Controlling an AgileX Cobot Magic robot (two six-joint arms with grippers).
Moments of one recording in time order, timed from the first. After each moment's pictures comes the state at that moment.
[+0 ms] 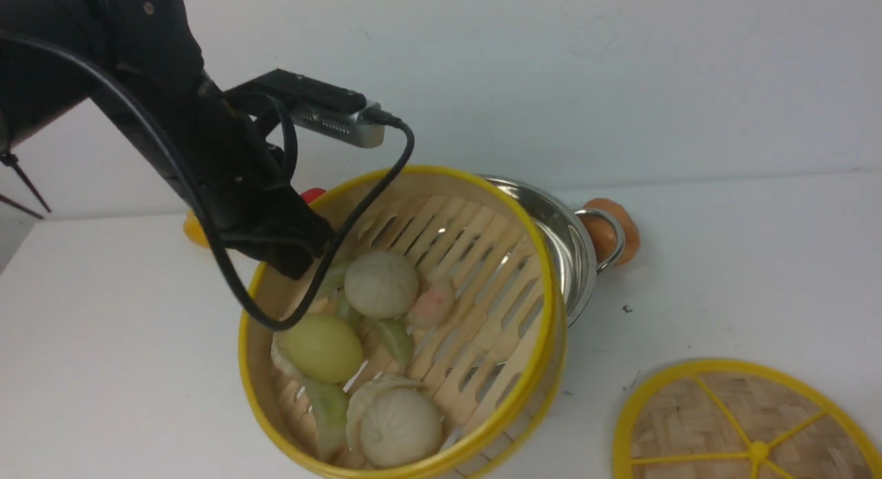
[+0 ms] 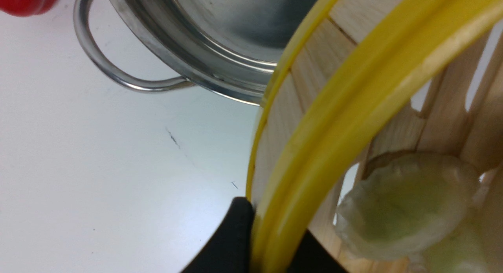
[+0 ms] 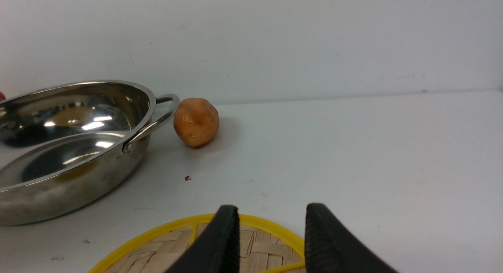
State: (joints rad) right arm 0.10 0.00 0.01 -0.03 0.34 0.14; left arm -0.27 1.64 -1.51 -0.16 1.22 0.34
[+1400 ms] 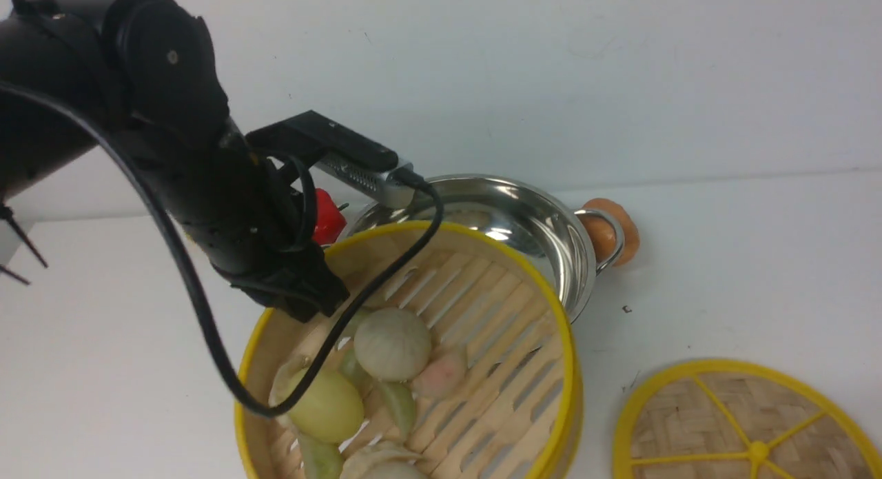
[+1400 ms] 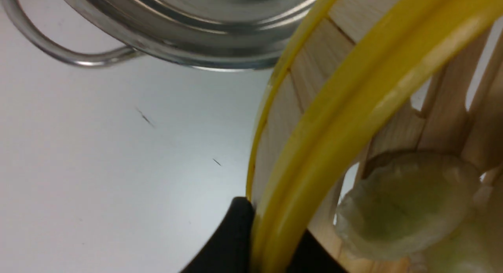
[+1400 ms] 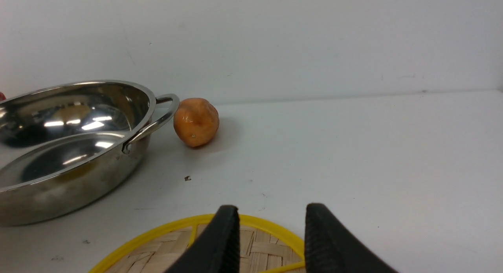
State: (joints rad) right arm 0.10 0.00 0.01 -0.03 0.34 0.14; left arm -0.35 1.63 -1.45 -0.10 1.21 0.35
